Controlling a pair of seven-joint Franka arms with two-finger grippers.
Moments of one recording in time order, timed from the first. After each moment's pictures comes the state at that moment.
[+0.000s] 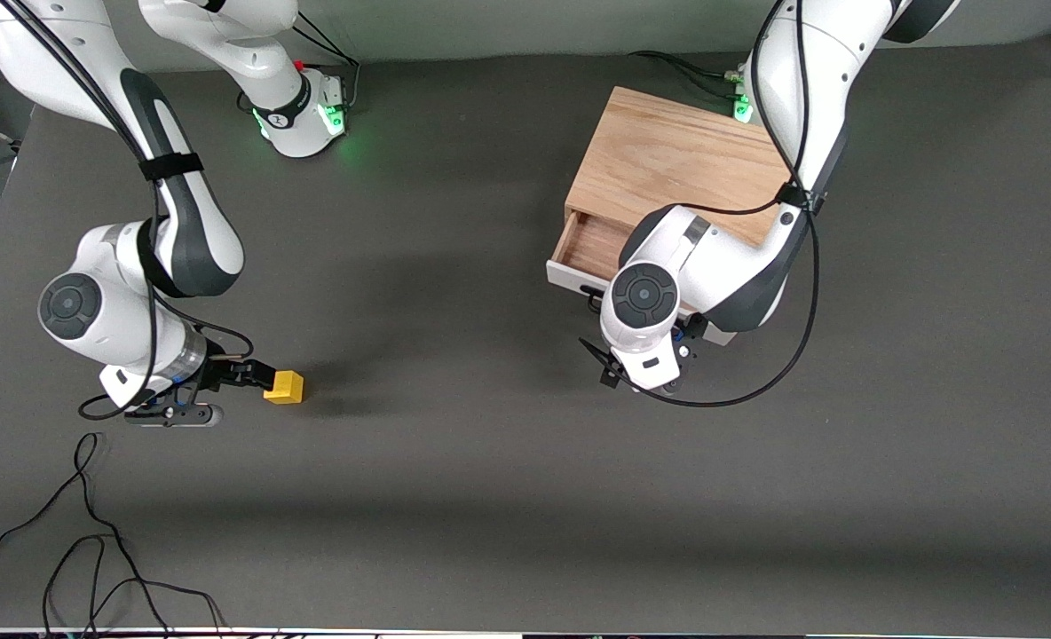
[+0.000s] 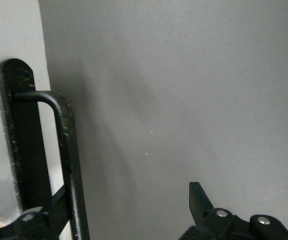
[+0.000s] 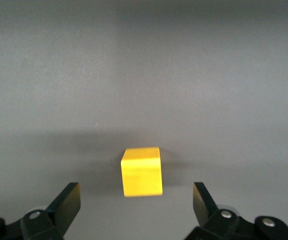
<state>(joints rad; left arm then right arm) -0.44 0.63 -0.18 -1.49 0.08 2.01 -1.75 0.04 0.36 0.02 -1.94 0.00 2.34 0.09</state>
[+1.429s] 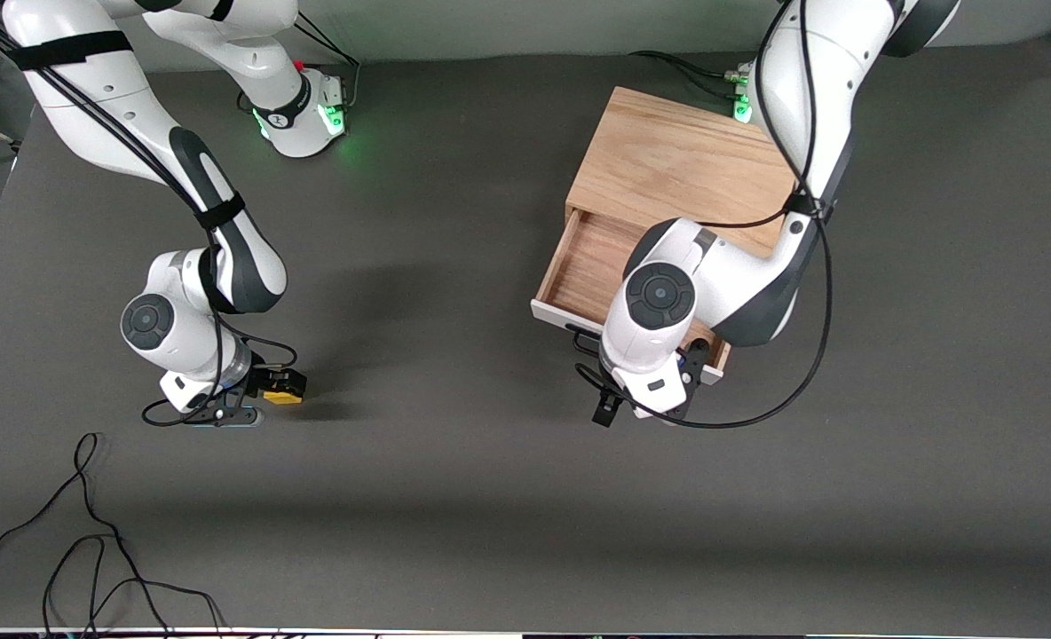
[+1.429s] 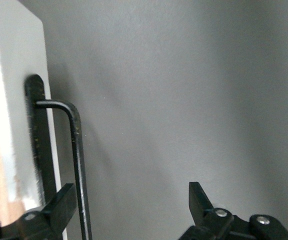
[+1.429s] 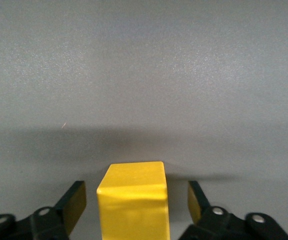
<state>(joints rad) -0.44 0.67 -0.16 -1.32 0.10 2.06 -1.75 0.06 0.49 0.00 -2.03 0.00 2.57 0.09</state>
